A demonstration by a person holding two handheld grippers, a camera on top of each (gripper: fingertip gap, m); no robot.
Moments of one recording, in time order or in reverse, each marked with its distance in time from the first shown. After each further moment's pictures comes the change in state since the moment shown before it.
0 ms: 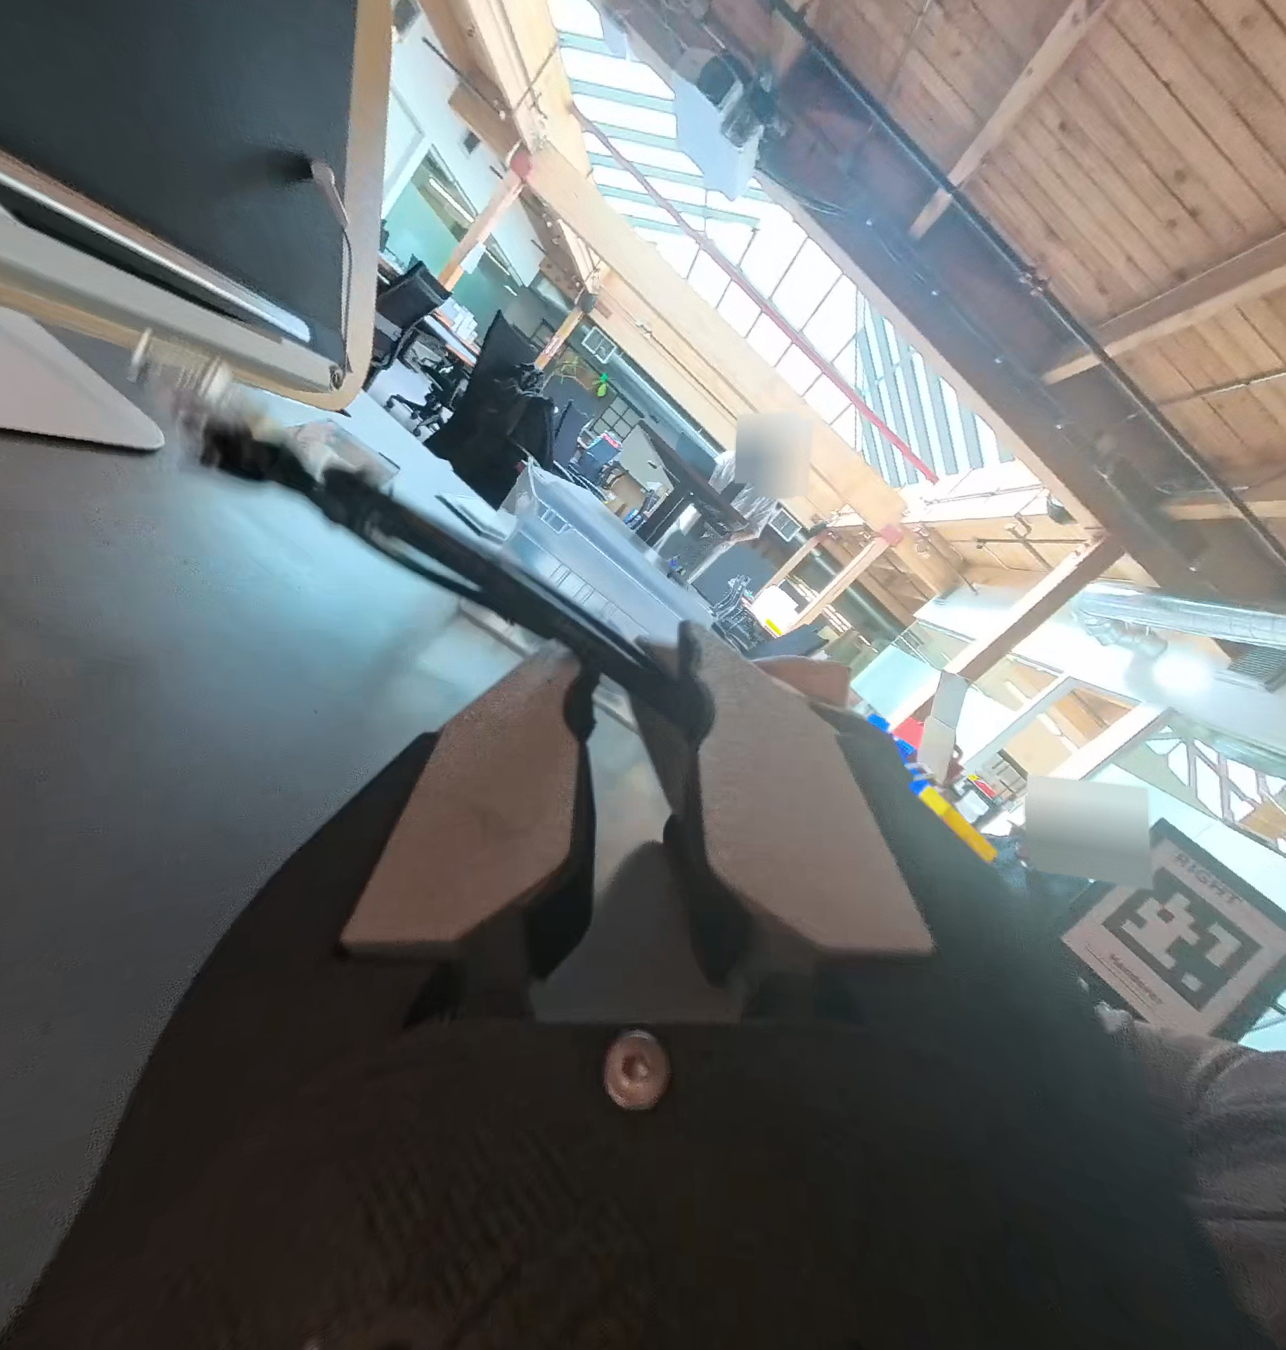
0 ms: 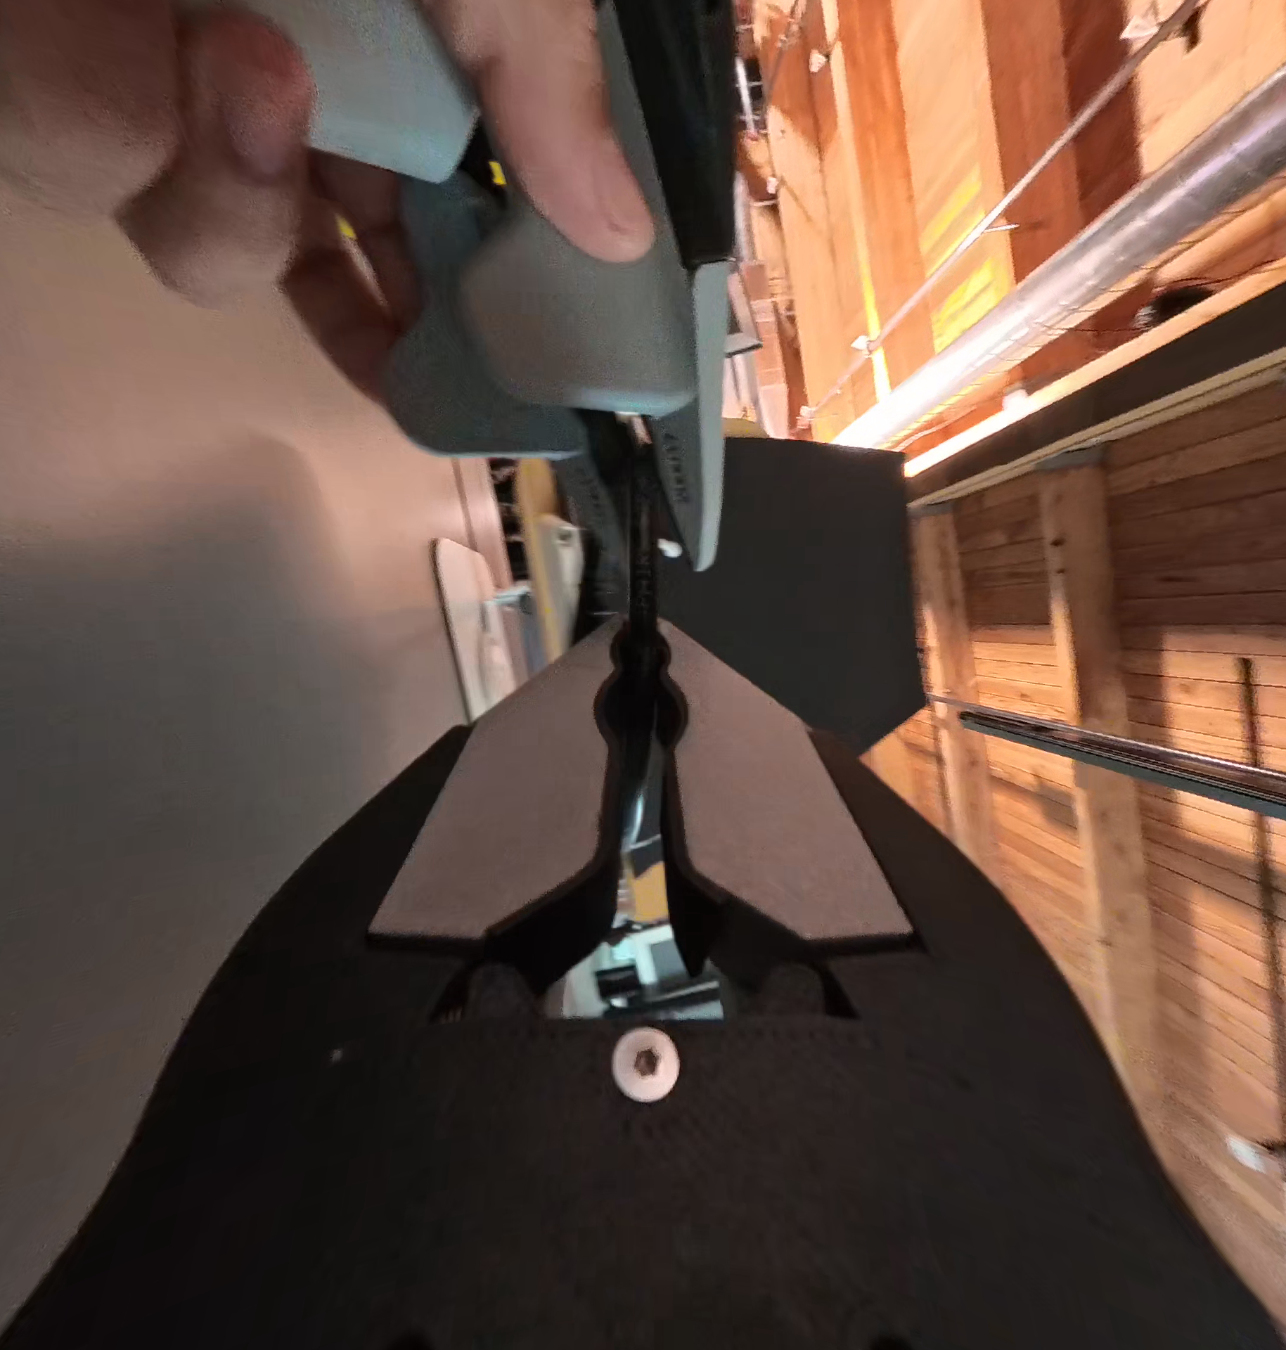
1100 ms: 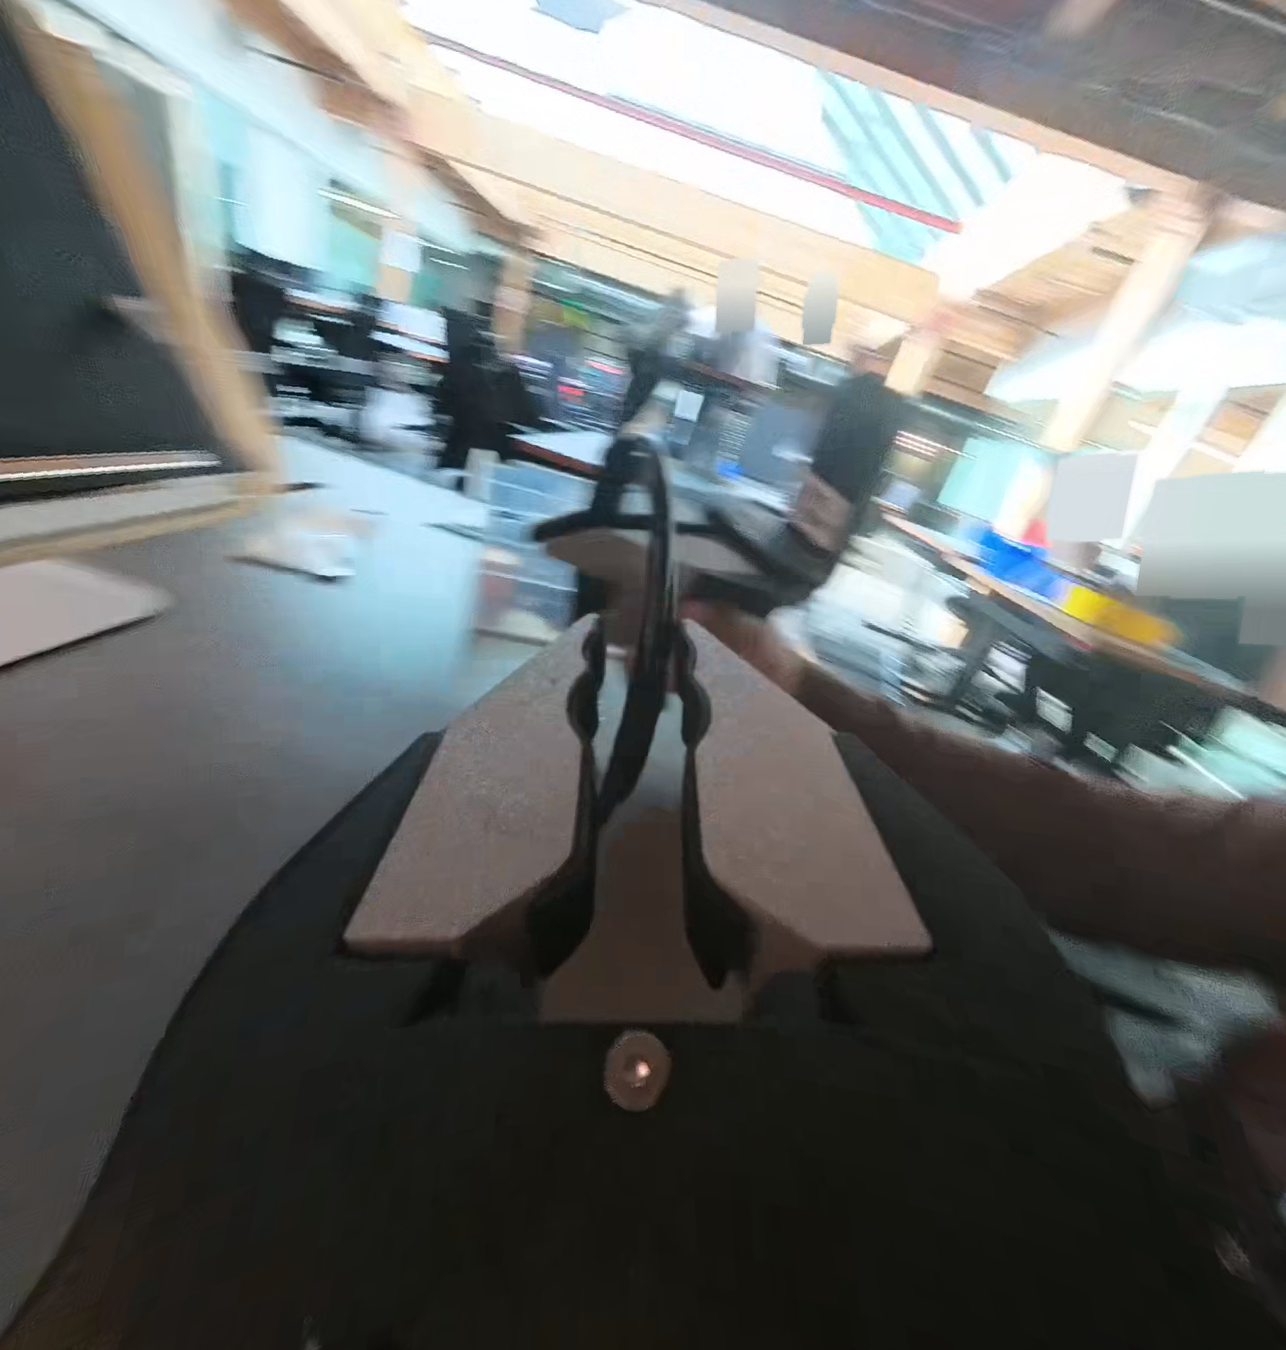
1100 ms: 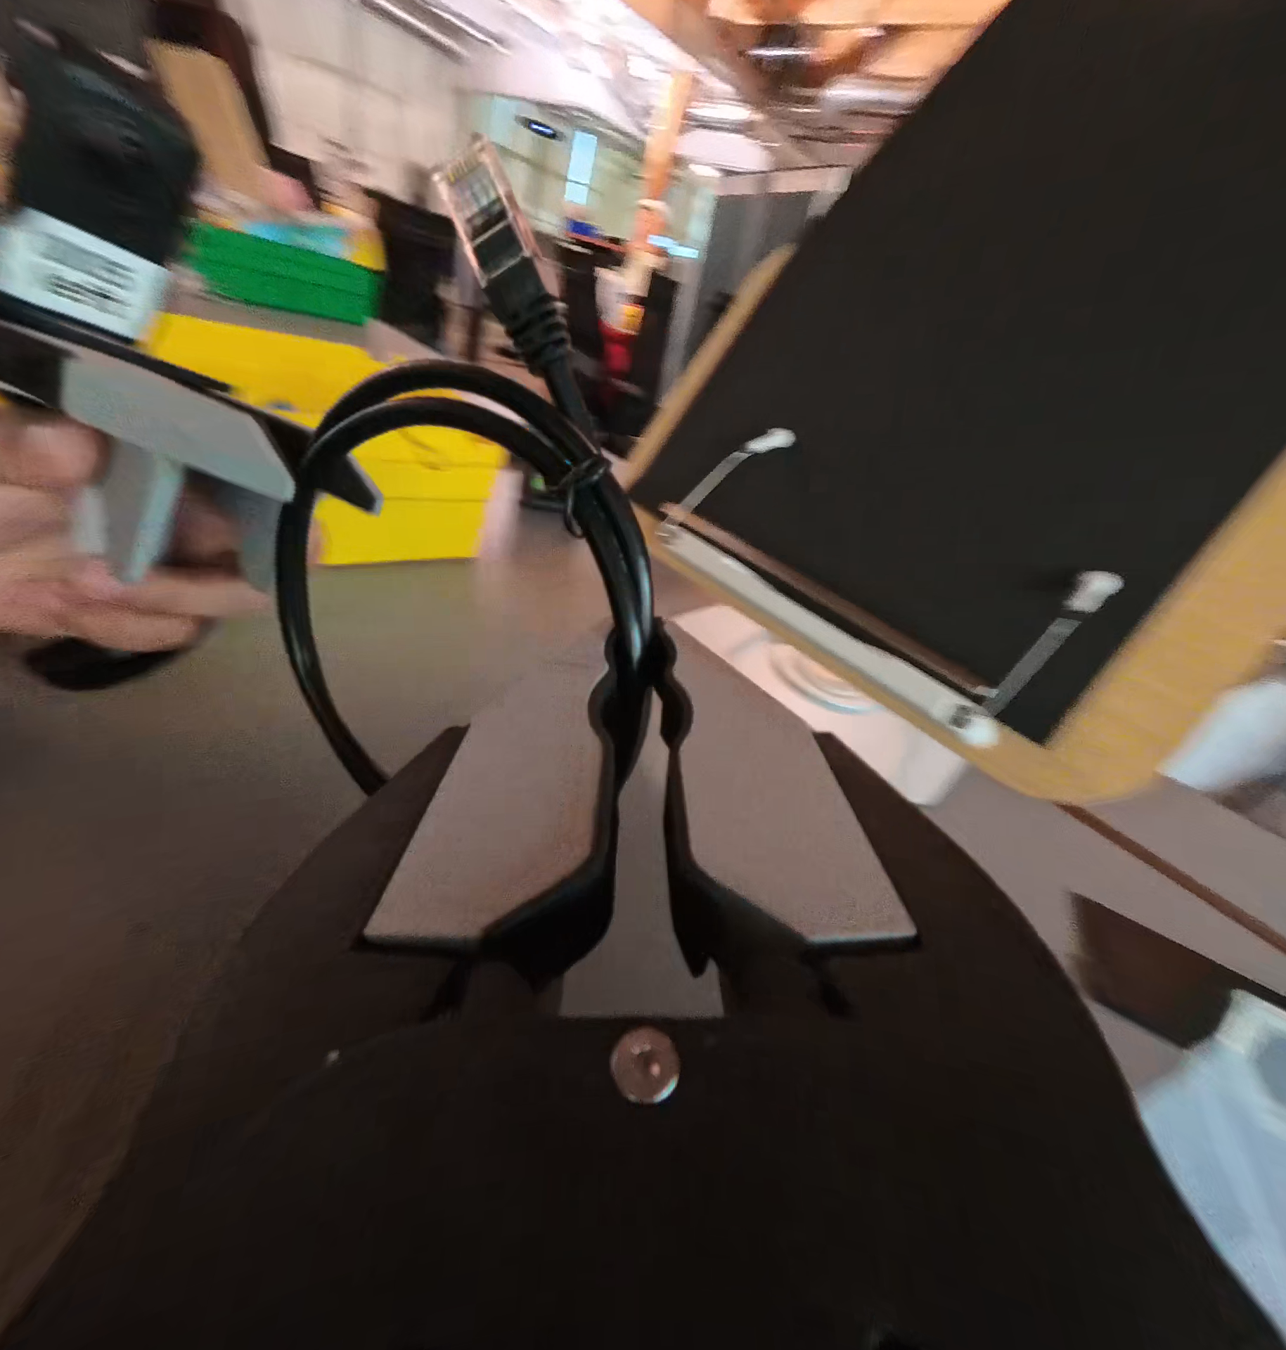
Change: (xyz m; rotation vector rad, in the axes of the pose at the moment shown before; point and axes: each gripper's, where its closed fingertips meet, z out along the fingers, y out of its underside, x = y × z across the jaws) left arm 0.034 0.012 -0.001 -0.113 0.029 0.418; right arm 0.030 0.066 -0.011 0.144 -0.317 1.163
